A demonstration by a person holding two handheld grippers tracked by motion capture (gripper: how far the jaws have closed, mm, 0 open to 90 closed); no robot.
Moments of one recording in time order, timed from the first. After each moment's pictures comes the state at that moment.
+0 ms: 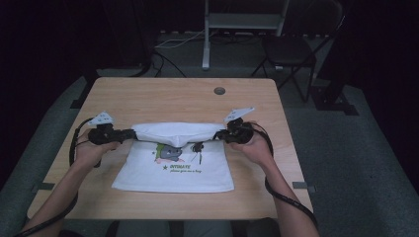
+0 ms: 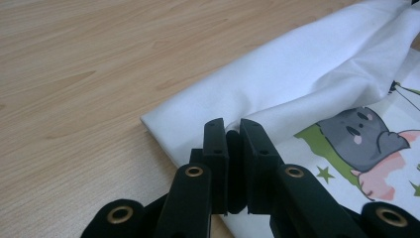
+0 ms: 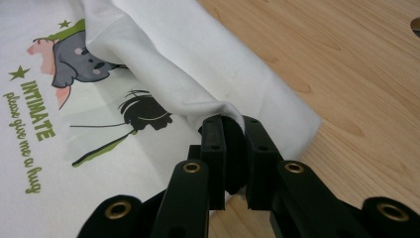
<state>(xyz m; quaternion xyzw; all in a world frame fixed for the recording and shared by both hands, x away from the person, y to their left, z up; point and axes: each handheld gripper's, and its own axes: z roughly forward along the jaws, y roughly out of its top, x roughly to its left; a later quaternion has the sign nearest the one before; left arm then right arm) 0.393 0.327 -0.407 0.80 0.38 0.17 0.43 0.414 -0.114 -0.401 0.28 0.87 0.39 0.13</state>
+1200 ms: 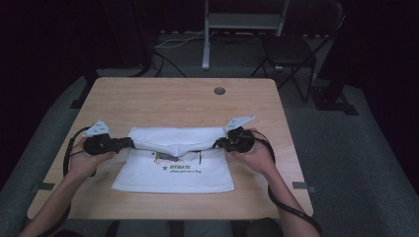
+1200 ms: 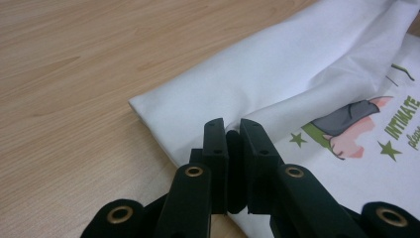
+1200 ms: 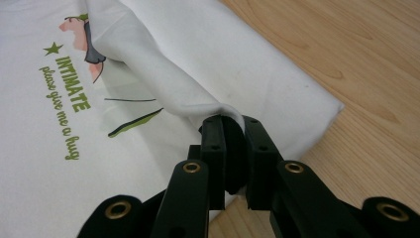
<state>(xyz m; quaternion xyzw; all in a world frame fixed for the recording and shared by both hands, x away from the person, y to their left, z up) 0.364 0.332 -0.412 0.81 0.36 0.17 0.43 0.391 -0.115 -0.407 0.26 0.87 0.39 0.12</state>
